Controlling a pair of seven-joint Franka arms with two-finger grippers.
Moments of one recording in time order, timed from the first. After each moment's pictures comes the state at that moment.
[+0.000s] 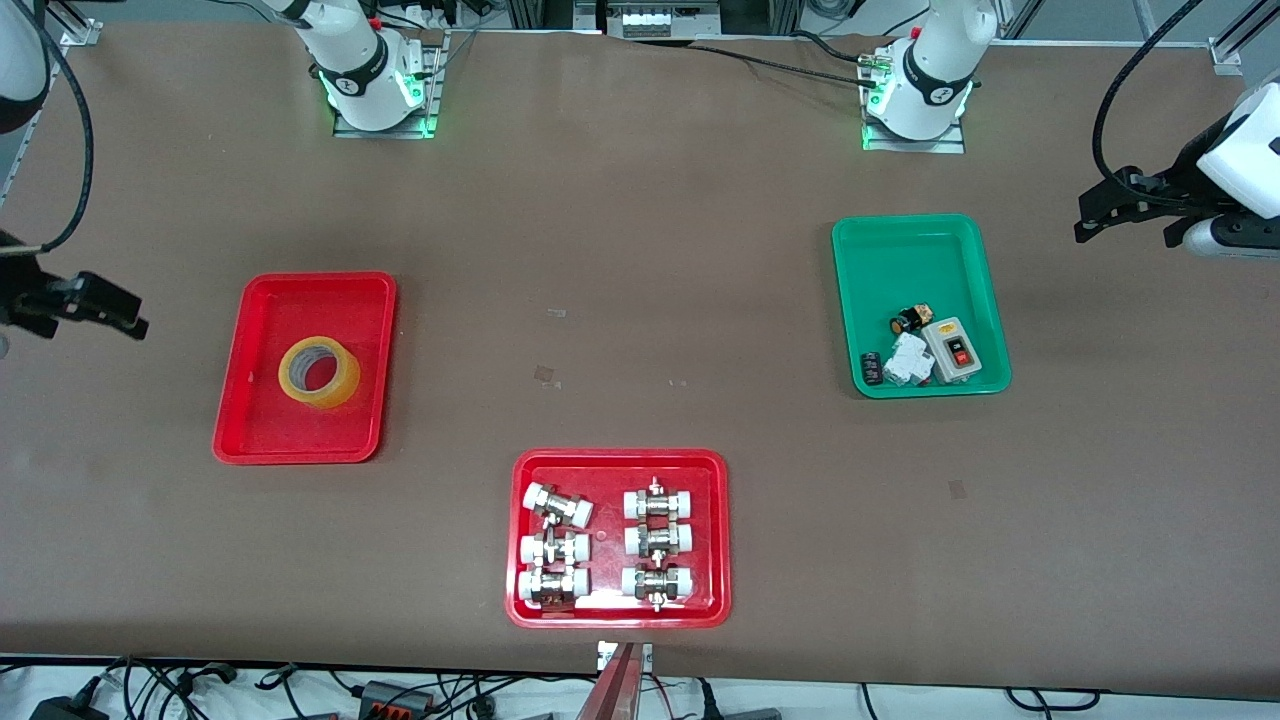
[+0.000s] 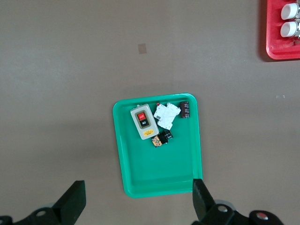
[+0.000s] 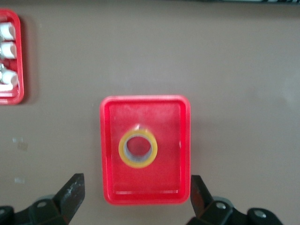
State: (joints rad) left arm 0.04 -0.03 -0.06 -1.62 -0.02 1.54 0.02; right arm -0.03 0.17 -0.01 -1.48 -0.02 1.69 -0.03
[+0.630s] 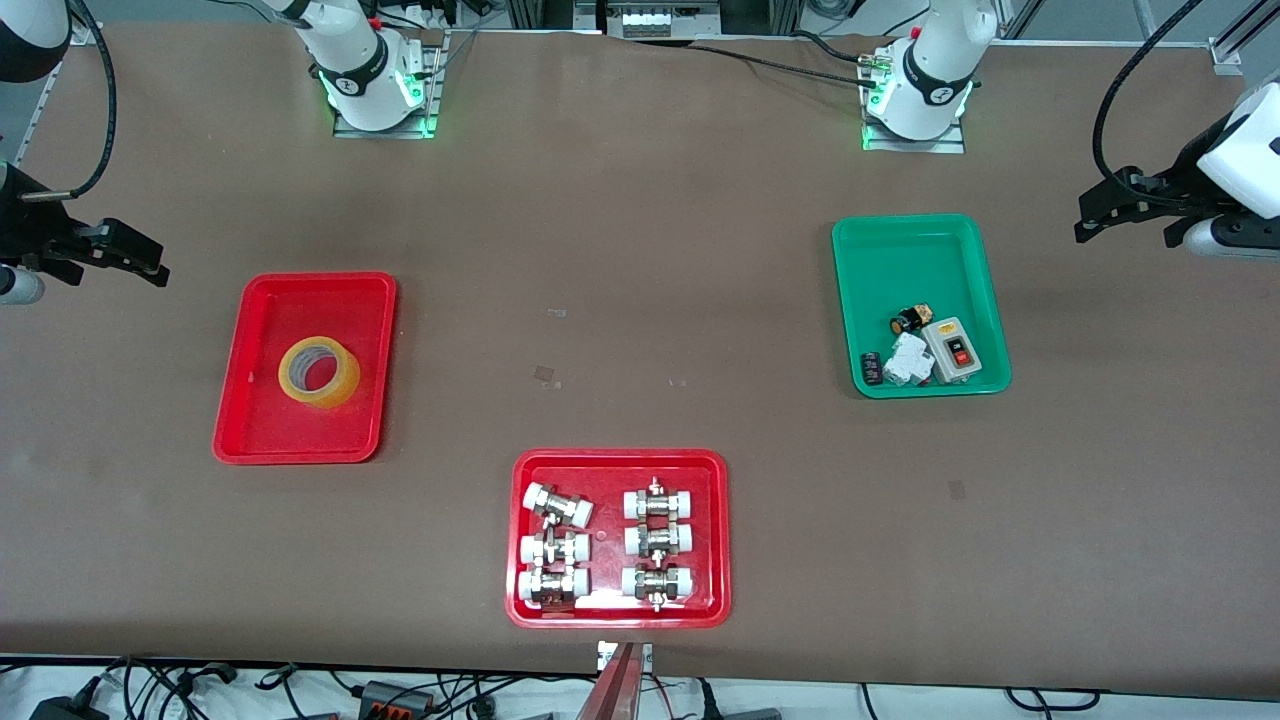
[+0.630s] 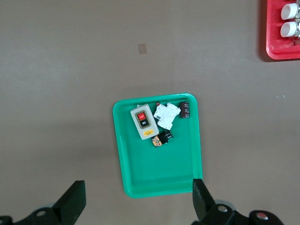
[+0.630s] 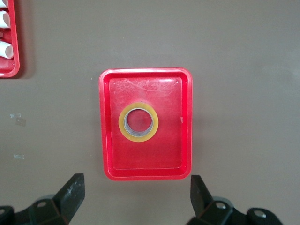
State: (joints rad) left arm 0.04 -0.03 -0.06 -1.62 -0.02 1.54 0.02; right arm -0.03 0.04 -0.01 -1.64 -0.02 1.70 -0.03
